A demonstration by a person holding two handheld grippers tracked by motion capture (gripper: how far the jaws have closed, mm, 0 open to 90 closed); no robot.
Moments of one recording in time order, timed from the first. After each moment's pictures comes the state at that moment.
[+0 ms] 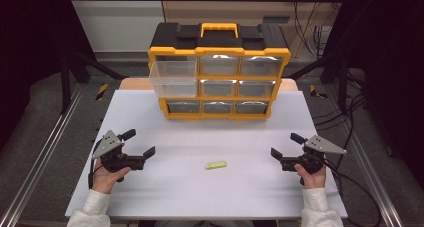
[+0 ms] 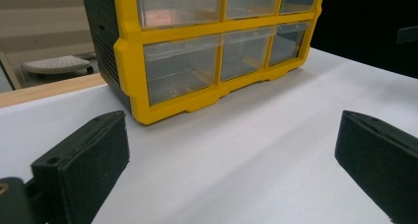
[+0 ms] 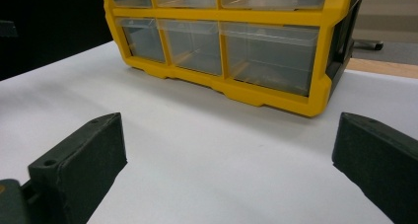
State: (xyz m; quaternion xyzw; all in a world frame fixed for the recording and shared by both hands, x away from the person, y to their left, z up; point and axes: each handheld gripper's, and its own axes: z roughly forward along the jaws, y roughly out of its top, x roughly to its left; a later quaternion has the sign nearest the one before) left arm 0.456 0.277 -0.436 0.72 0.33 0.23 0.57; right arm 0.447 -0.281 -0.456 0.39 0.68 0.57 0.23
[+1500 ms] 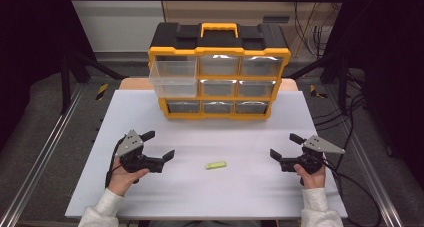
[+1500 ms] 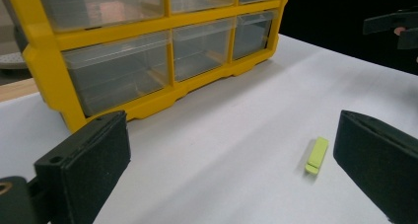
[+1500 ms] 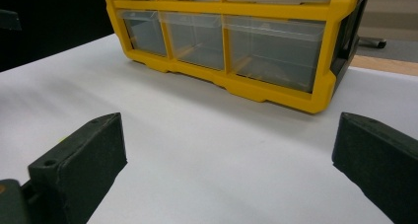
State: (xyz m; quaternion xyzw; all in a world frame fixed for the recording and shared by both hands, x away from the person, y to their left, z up) left arm 0.453 0.222 -0.427 0.75 0.31 0.21 0.55; right arm 0.447 -0.280 -0.457 0.39 0.70 0.56 0.23
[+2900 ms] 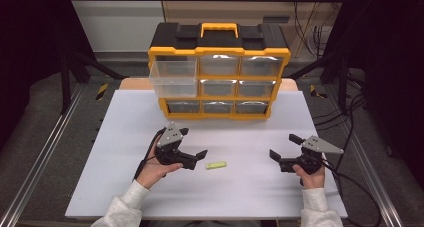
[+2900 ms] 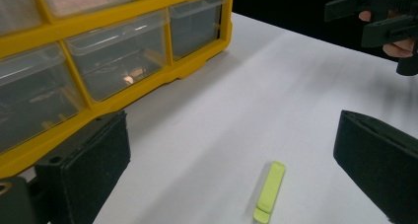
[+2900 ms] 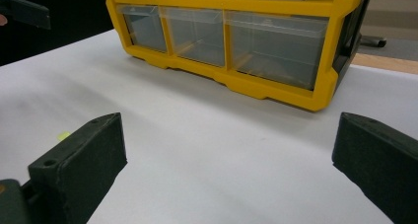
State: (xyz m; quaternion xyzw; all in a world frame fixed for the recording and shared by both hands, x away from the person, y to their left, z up) left arm 0.471 0.133 -0.417 0.80 0.26 0.16 0.52; right arm 0.448 -0.278 -0.459 0.39 0.70 0.56 0.23
